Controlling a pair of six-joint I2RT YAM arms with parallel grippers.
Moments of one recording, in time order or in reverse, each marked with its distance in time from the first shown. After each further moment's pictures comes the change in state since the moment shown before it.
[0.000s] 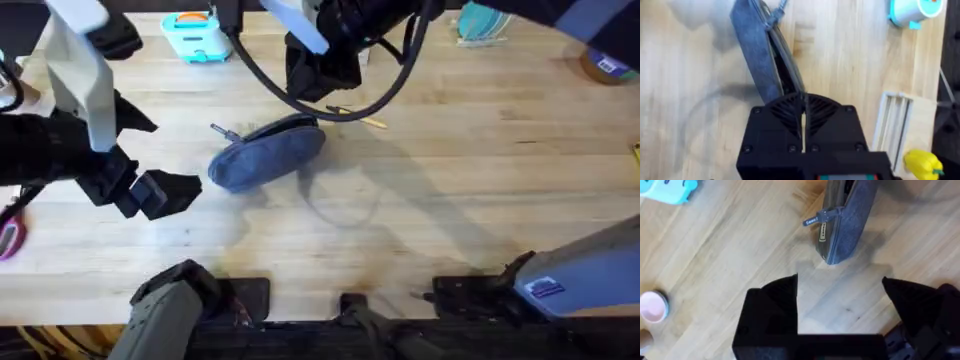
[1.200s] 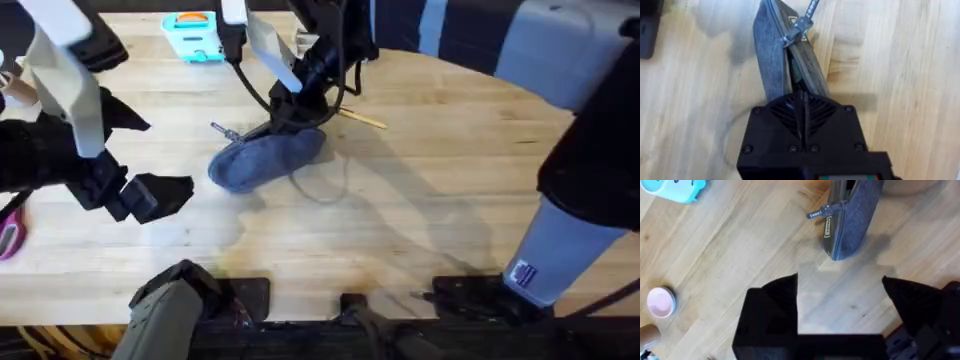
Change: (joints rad) left arm 0.088 0.000 0.000 -0.017 0.045 0.114; right arm -0.011 0.281 0.002 0.071 -0.242 0.000
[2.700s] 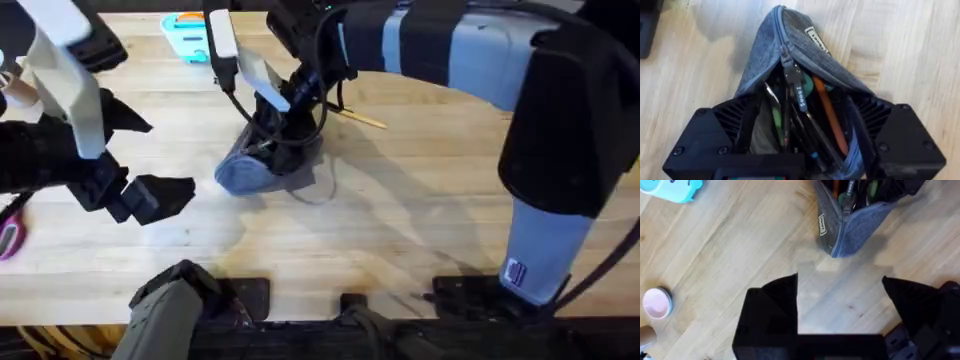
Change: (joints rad) left arm 0.000 0.000 0.000 -0.013 0.006 0.001; right arm 0.042 0.099 0.000 0.056 -0.036 -0.008
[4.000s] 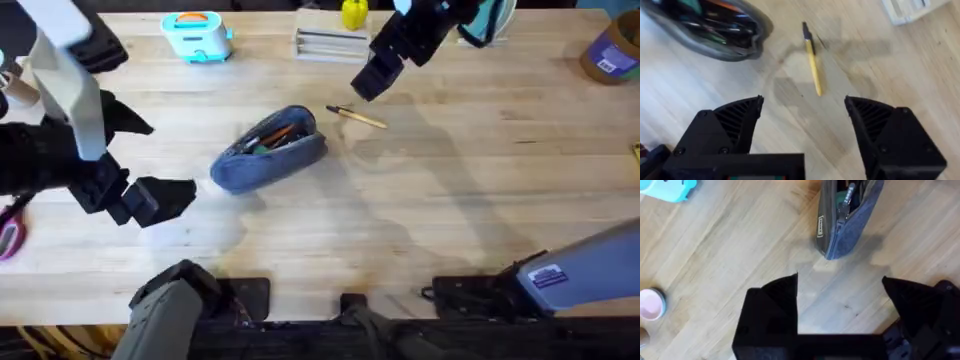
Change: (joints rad) left arm 0.000 0.000 0.000 -0.014 0.000 0.003; right arm -0.315 -0.398 0.003 -0.357 0.412 0.496
